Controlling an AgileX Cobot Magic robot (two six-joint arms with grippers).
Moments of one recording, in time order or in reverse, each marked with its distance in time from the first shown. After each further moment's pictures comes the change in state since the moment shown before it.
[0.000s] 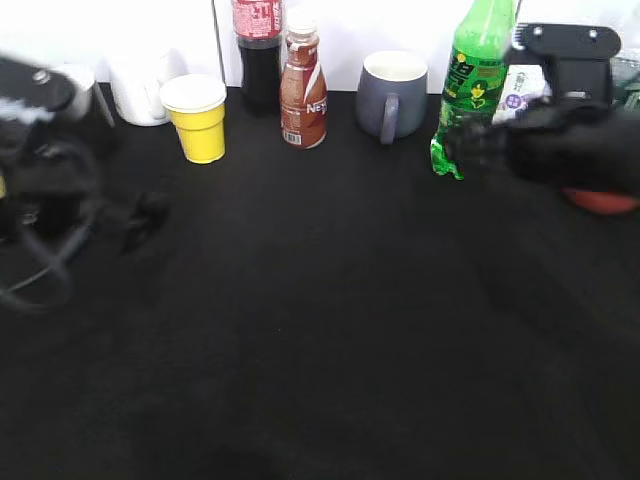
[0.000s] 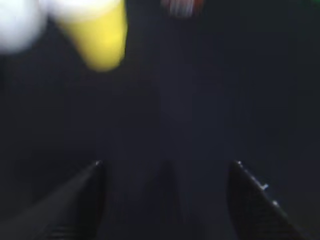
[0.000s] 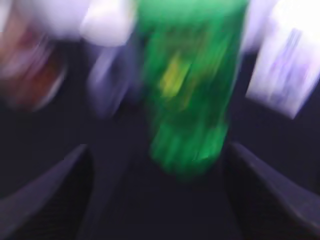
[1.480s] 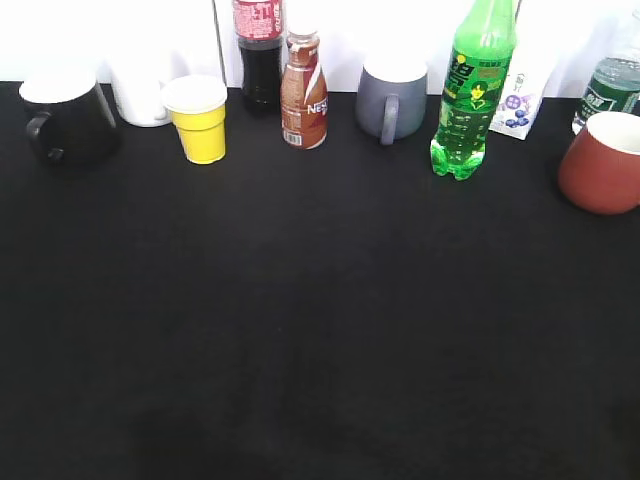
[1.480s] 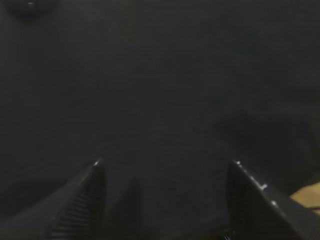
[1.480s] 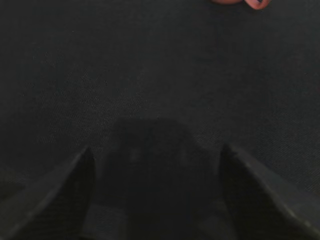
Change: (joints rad) left arm 0.016 -1.166 0.119 -0.141 0.936 0.122; right arm -0.002 -1.363 0.265 -0.580 1.207 0.368
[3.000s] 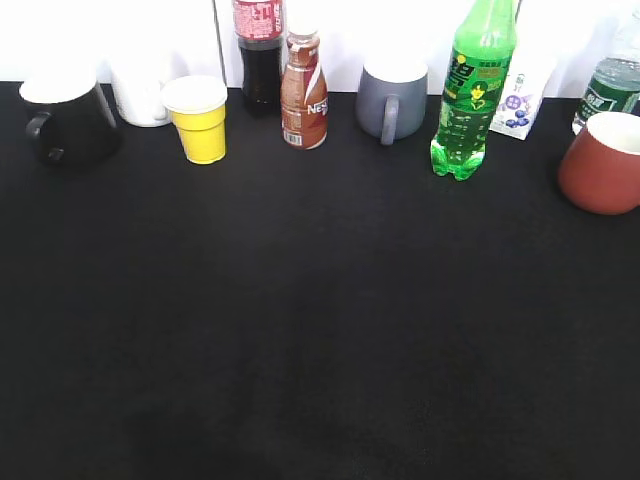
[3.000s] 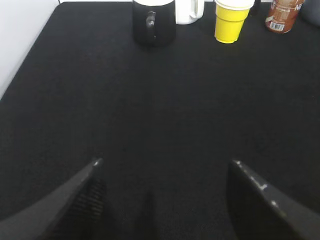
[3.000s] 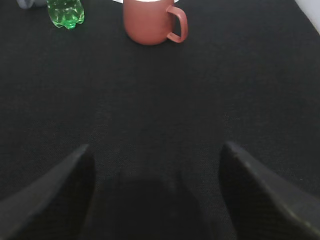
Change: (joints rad) left arm 0.393 -0.187 0.003 -0.001 0.000 0.000; right arm -0.428 -0.228 0.002 0.135 0.001 -0.115
